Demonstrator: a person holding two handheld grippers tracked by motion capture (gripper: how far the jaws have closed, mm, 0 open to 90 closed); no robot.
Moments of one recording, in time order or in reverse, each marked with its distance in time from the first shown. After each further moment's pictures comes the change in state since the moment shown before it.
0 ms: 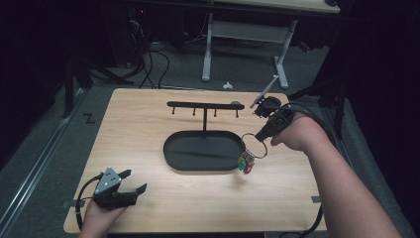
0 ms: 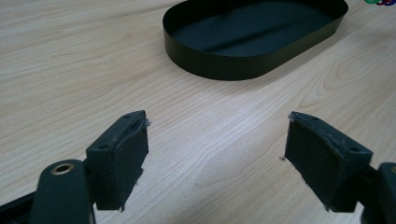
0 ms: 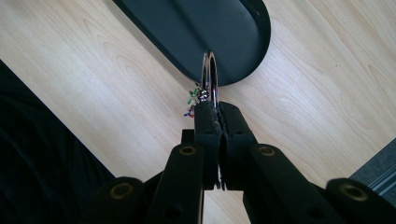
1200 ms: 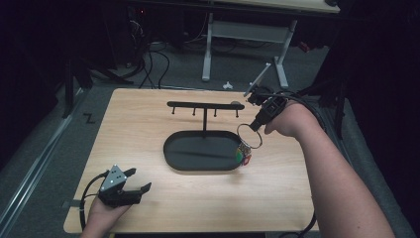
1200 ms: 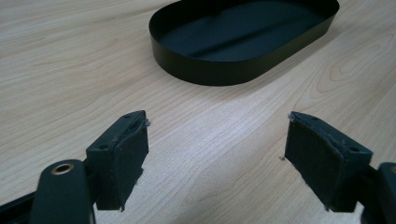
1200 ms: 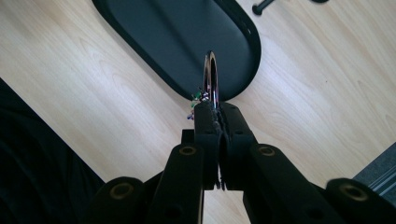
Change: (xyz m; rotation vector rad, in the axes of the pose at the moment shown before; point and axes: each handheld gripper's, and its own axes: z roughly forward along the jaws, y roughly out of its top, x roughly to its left) left arm -0.004 0.006 0.009 0.004 -0.025 0.030; right arm -0.011 0.031 -0.002 0.010 0.004 0.021
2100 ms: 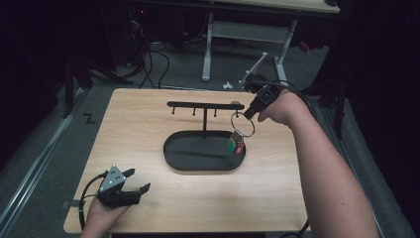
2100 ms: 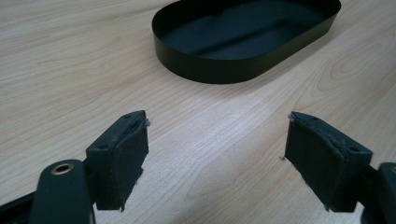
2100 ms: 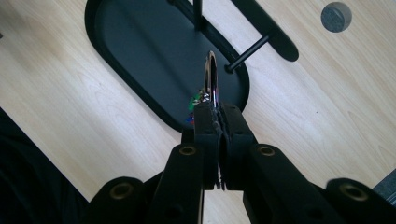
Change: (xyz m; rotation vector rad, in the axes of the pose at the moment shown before) left arm 0.001 -0.001 -0.003 0.001 0.006 -0.009; right arm -0.022 0.027 0.006 -0.058 0.023 0.010
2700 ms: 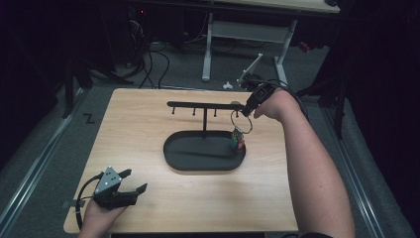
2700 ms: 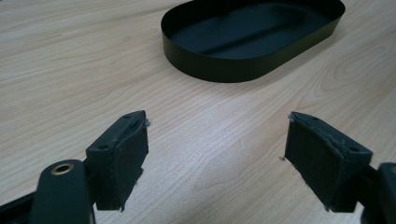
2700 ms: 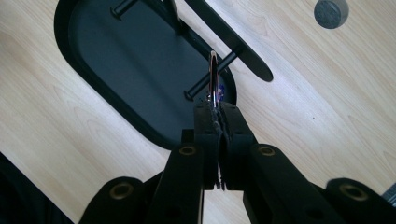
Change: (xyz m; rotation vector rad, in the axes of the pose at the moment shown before) left arm 0.002 -0.003 -0.007 -0.006 0.016 -0.013; right arm -0.026 0.016 0.032 0.018 0.004 0.044
